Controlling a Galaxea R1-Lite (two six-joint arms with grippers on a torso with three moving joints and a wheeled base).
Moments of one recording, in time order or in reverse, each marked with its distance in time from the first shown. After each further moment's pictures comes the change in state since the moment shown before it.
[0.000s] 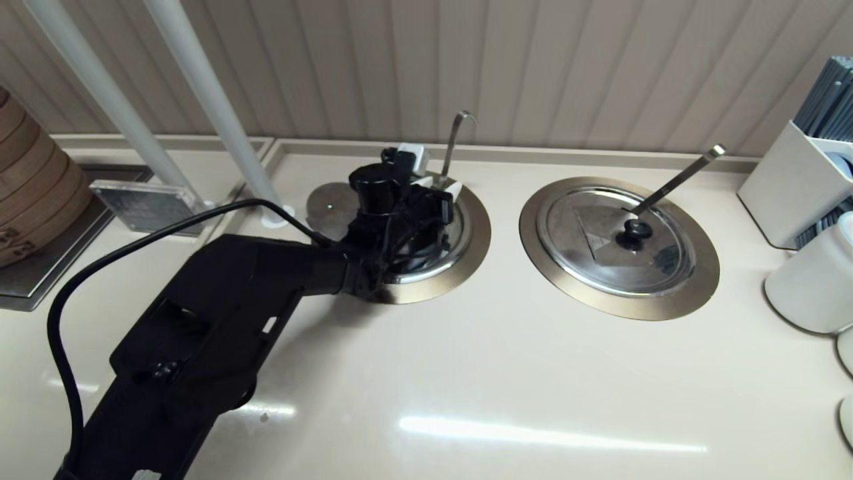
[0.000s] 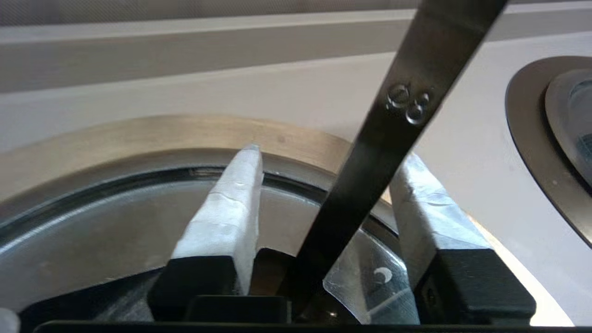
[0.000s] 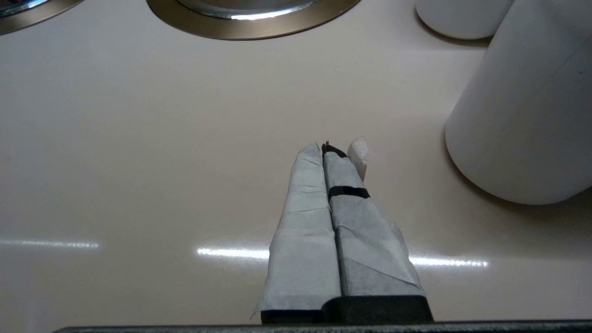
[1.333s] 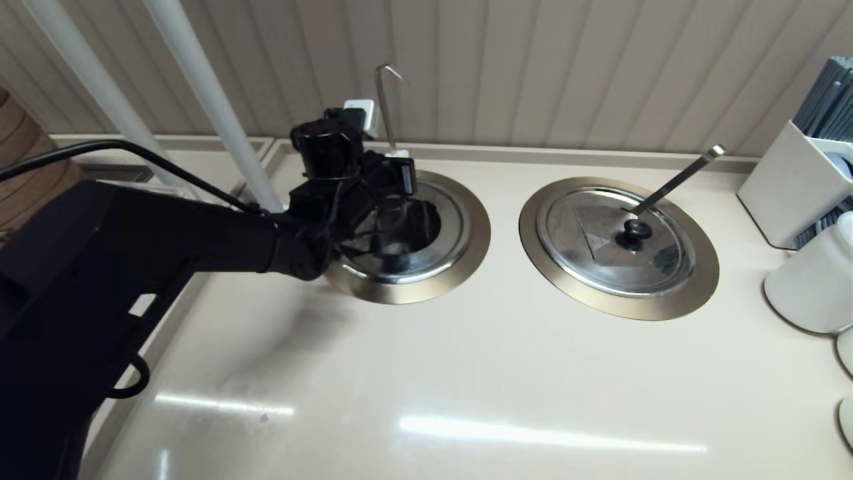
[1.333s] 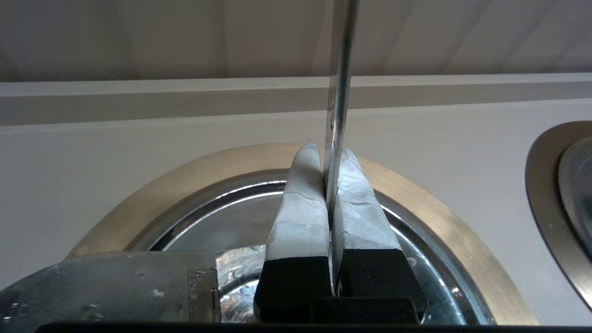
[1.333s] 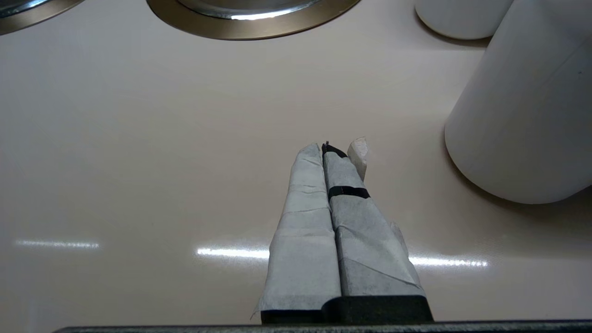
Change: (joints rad) left arm 0.039 -0.309 0.318 0.004 0.135 -0.042; right arm 0.000 0.000 0.000 0.000 0.001 0.000
